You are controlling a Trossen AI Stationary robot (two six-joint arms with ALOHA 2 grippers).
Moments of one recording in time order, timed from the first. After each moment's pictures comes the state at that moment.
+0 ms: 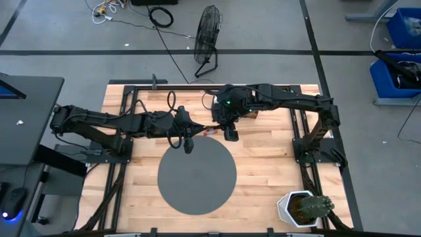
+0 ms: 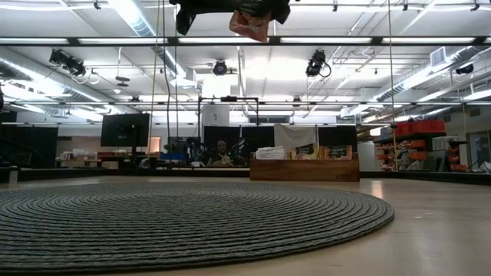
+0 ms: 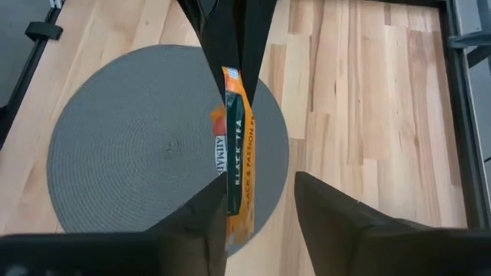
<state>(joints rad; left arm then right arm) -0.08 1.27 1.01 -0.04 -0.28 -0.28 -0.09 1.74 1.88 -1.03 -0.13 -0.20</state>
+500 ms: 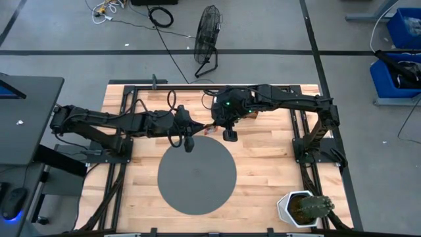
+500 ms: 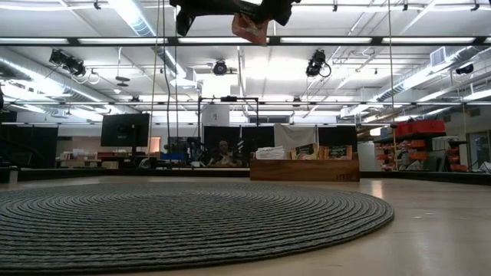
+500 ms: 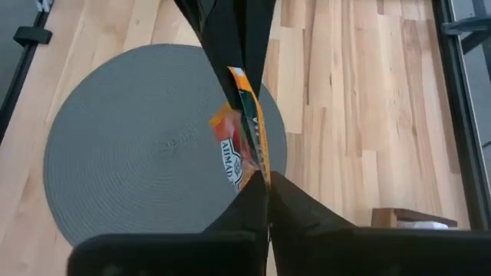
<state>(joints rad) -0.07 1.27 1.02 -0.05 -0.29 -0.27 -0.09 1.75 1.88 -1.04 -0.10 -0.16</state>
